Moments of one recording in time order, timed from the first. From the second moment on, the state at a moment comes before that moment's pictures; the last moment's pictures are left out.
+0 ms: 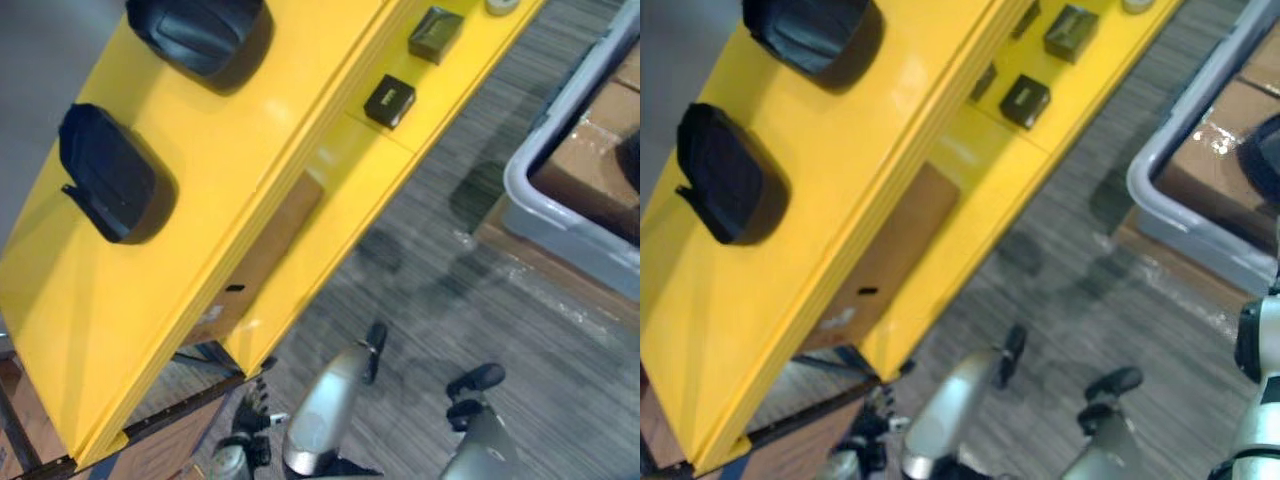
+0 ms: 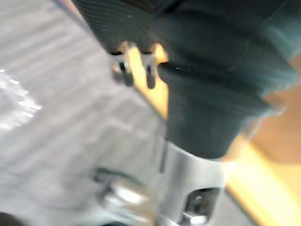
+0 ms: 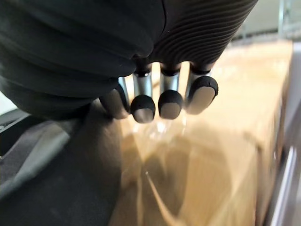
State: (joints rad) left arm 0.18 0.21 -0.36 0.44 -0.53 -0.22 0.16; right arm -1.19 -0.97 0.20 1.32 0.01 0.43 -0.46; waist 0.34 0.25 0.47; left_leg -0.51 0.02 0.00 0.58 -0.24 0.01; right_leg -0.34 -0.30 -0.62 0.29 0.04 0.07
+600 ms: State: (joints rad) left arm -0.03 0.19 -0.37 0.09 -0.37 -0.16 0.23; right arm -1.16 -0.82 0.29 1.02 -0.19 0.37 -0.51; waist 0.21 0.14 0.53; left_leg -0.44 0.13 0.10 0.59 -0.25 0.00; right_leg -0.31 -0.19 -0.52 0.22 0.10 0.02
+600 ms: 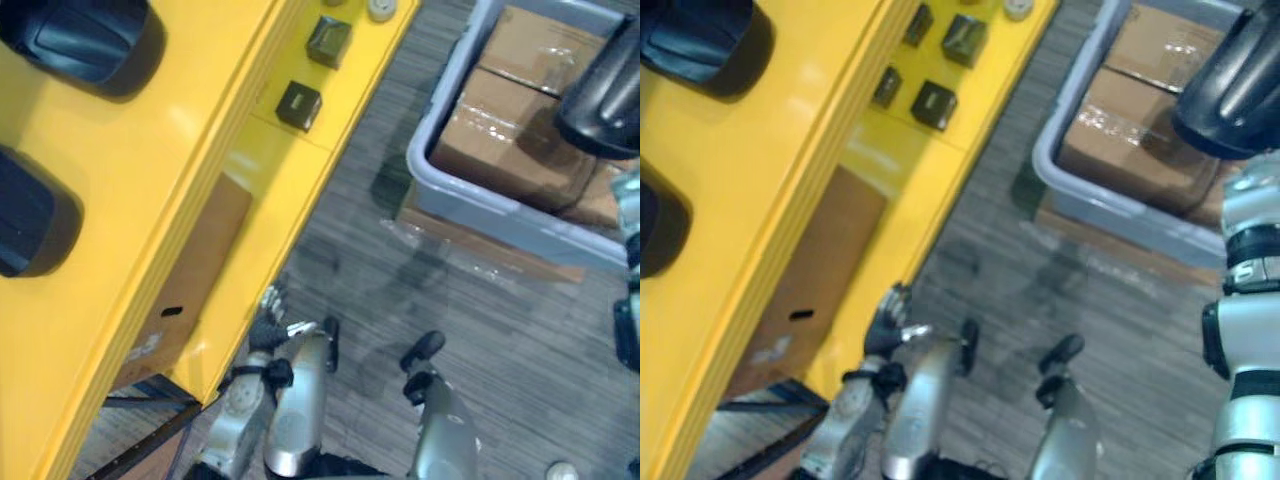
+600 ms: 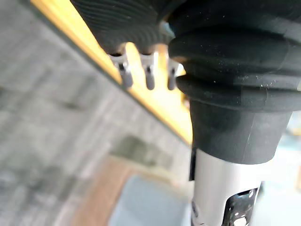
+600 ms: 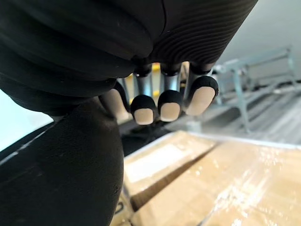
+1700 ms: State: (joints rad) left arm -0.41 0.23 -0.33 0.28 -0.98 0.09 0.02; right arm -0.47 -0.52 0.26 0.25 -0.68 -0.03 -0.46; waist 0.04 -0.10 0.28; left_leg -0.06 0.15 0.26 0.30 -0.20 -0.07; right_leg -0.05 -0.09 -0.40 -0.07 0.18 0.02
